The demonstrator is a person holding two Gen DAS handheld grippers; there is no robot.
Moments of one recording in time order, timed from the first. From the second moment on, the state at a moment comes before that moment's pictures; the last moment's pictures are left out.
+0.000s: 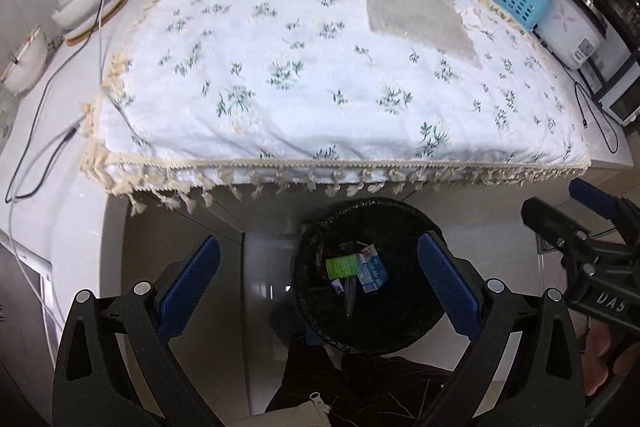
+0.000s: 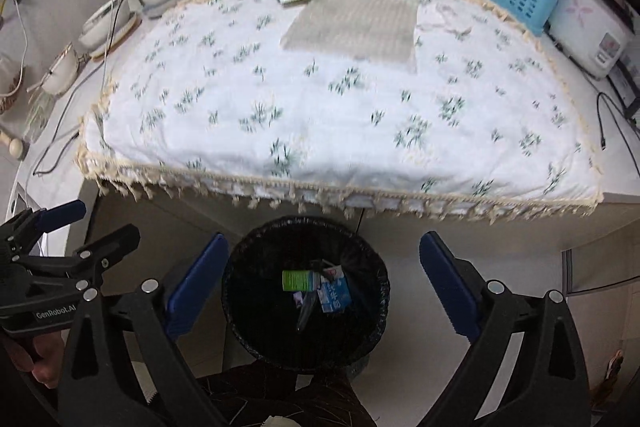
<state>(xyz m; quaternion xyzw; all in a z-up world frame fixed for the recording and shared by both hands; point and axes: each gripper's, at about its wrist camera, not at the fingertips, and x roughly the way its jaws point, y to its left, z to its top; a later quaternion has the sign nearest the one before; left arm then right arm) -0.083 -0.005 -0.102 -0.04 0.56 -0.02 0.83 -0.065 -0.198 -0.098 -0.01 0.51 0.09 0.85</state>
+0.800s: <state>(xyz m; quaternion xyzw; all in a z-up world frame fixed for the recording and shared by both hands) -0.014 0.018 -0.038 -0.02 0.53 -0.07 0.84 -0.016 -0.187 -0.022 0.01 0.46 0.02 0.89</state>
